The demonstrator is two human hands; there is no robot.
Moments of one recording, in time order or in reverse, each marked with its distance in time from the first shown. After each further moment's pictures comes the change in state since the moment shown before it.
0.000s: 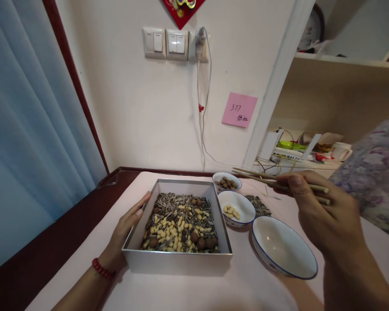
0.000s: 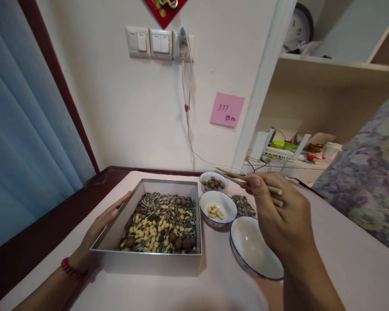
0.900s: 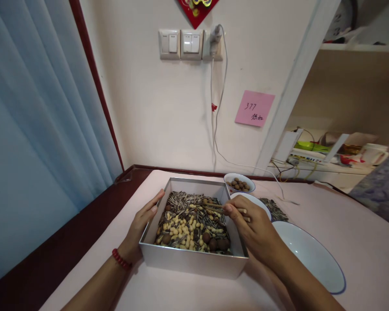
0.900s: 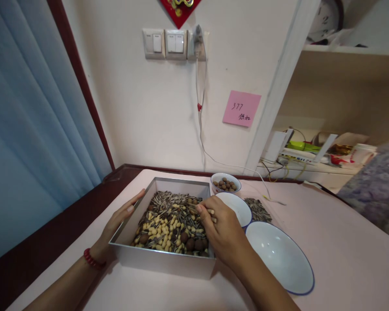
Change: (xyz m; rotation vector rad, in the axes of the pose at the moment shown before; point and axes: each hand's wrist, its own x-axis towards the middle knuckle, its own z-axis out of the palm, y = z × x) left_hand -0.003 0.001 0.004 -0.077 -0.015 -0.024; right_hand -0.049 -0.009 0.089 0.156 -0.605 -0.017
